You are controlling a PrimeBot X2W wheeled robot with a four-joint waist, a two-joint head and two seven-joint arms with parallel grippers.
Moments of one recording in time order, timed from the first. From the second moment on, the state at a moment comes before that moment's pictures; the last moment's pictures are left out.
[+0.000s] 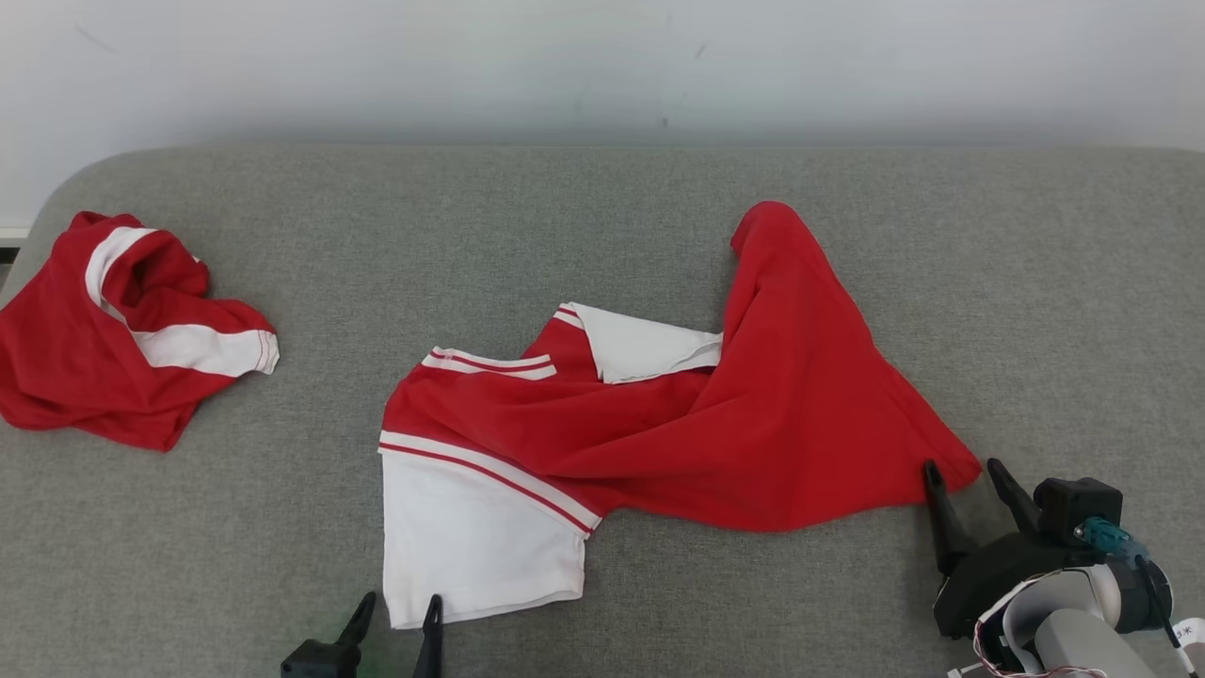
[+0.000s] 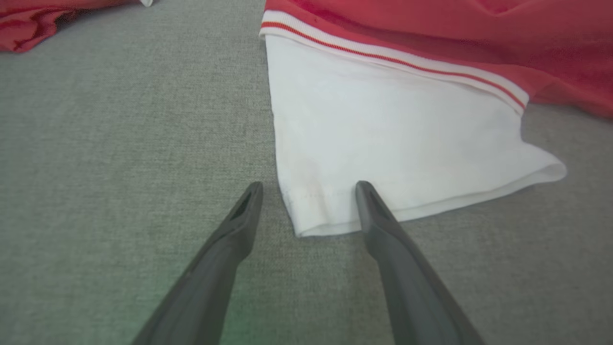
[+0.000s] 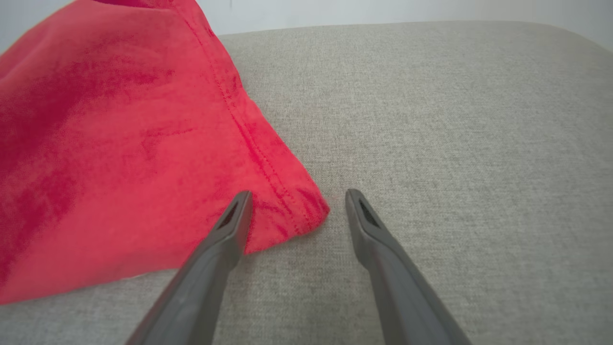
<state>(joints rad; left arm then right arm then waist) -0.12 0.05 -0.11 0.57 -0.15 -0.12 -0.26 -0.40 -0.23 0.15 0.85 0.33 0.13 -0.26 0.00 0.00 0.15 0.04</state>
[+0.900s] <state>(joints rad) -0.35 0.11 -0.21 0.47 -0.22 -0.13 -0.26 -0.45 -0.24 0.28 0.63 0.58 0.13 -0.26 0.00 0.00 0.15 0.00</state>
